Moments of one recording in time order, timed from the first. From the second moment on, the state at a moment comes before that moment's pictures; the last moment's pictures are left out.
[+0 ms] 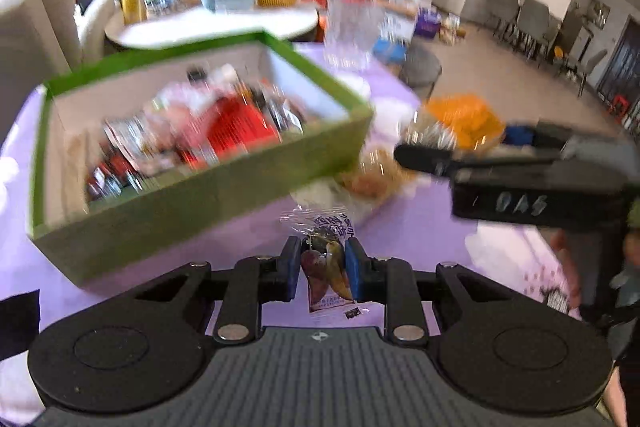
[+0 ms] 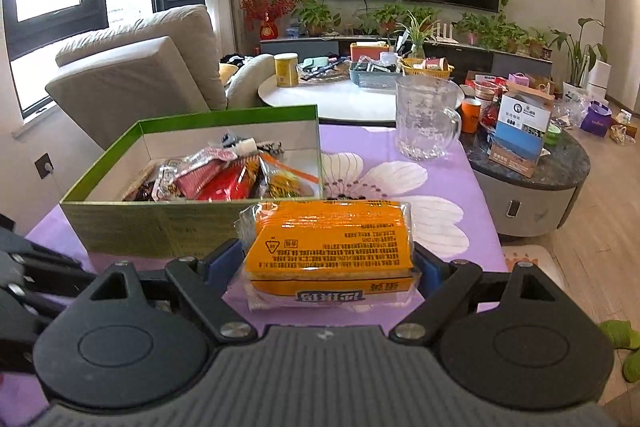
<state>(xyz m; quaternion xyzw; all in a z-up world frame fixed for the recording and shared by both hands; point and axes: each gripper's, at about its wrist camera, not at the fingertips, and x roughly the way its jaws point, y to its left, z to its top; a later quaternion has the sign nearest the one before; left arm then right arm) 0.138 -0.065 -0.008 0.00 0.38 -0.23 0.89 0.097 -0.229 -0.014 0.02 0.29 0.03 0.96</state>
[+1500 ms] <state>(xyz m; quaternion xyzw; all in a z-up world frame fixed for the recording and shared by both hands) 0.255 0.043 -0.010 -0.08 0.37 -0.08 0.92 0.239 -0.150 -0.003 0.03 0.28 0.12 0.95</state>
